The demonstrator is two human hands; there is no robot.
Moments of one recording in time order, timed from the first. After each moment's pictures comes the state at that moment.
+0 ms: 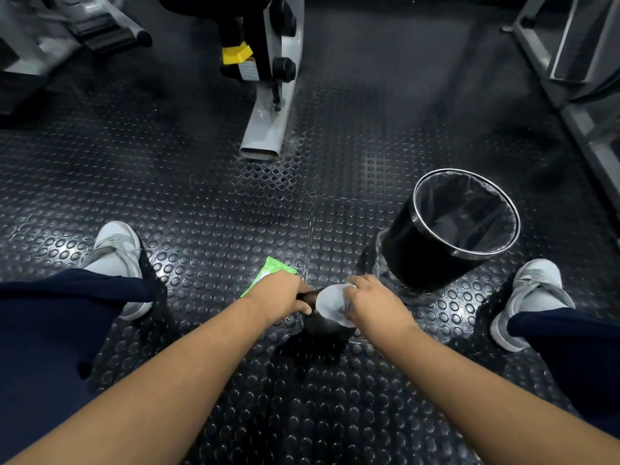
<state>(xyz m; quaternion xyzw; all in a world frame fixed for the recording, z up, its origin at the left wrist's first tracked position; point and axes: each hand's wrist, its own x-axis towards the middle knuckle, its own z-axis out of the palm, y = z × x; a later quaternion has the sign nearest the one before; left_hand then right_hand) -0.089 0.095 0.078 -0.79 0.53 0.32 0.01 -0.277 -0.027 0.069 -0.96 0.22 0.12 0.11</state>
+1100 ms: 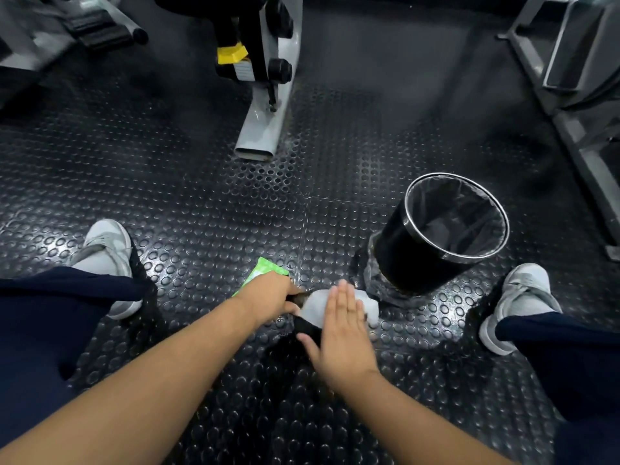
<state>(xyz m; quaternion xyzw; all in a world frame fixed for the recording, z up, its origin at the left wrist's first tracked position) -0.088 0.094 0.071 -0.79 0.54 0.30 0.00 -0.291 0.042 0.038 -0.94 0.30 0.10 0.12</state>
